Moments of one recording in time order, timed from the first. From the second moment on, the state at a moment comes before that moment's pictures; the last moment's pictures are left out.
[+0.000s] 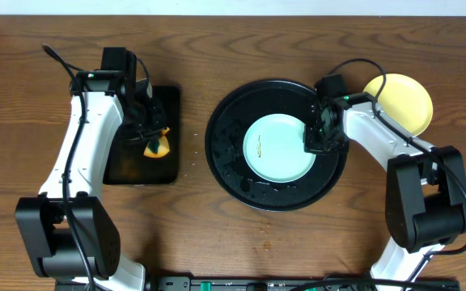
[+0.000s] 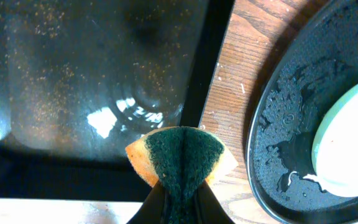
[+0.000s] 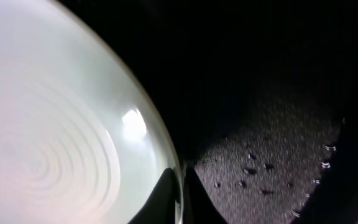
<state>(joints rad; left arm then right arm) 0.00 1.72 1.42 -1.15 0.19 -0.24 0.25 1.93 1.23 -0.79 -0.10 0.34</state>
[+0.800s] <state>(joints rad) -0.52 1.76 1.42 -0.77 0.20 -0.29 0.23 1.92 1.19 -0.73 -0.15 0.30</state>
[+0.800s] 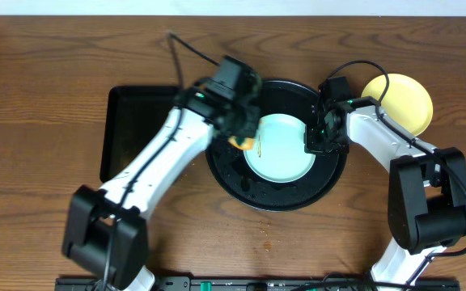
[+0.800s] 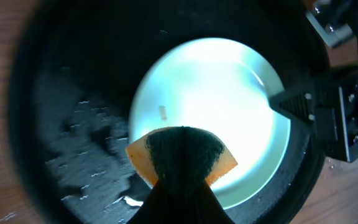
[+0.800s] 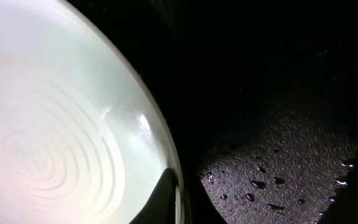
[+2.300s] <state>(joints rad) -0.60 2.08 1.44 -0.71 0.21 -0.51 0.23 1.92 1.19 -0.73 -0.15 0.30</state>
